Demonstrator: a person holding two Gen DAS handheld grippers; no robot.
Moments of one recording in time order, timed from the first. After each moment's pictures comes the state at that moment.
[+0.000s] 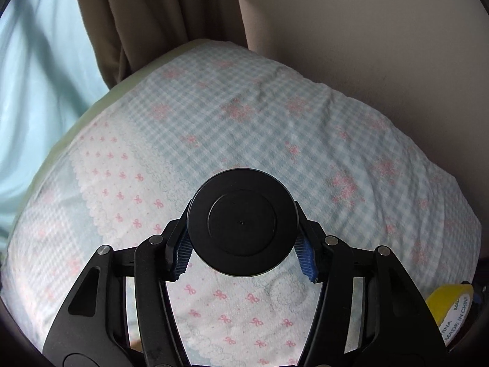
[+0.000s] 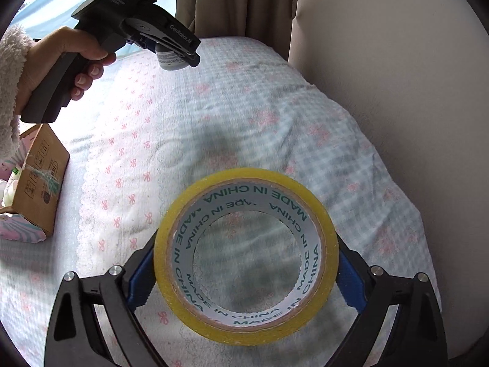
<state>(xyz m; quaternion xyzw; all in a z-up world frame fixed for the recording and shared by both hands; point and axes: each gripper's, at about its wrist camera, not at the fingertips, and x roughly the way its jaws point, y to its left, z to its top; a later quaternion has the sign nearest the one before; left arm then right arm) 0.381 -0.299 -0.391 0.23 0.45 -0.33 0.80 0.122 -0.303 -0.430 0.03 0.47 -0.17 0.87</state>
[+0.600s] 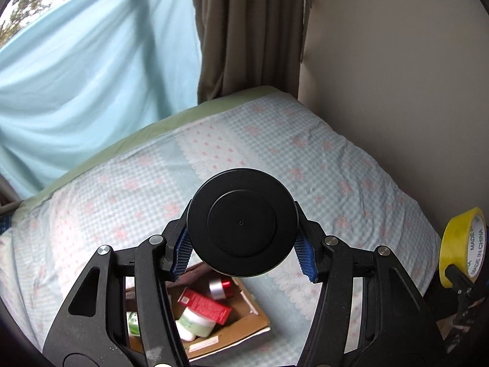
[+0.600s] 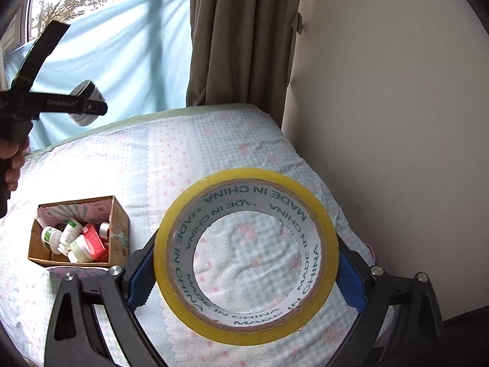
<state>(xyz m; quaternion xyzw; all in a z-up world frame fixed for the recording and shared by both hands) 0.324 -0.044 -0.189 0.13 0.42 -0.27 0.86 0.110 -0.210 -0.225 0.03 0.41 -0.18 0.90</state>
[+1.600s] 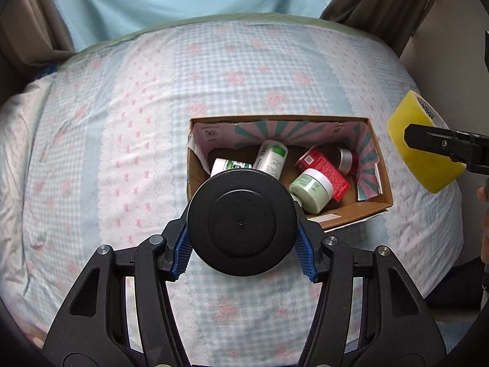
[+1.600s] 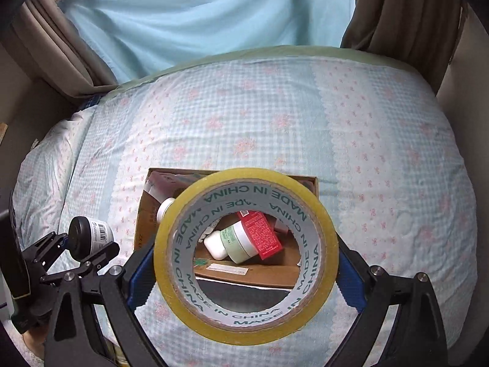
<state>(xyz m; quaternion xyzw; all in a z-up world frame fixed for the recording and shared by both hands) 0.273 0.214 -0.320 0.03 0.58 -0.09 0.81 0.302 0.002 -0.316 0.08 0.59 0.08 0.80</state>
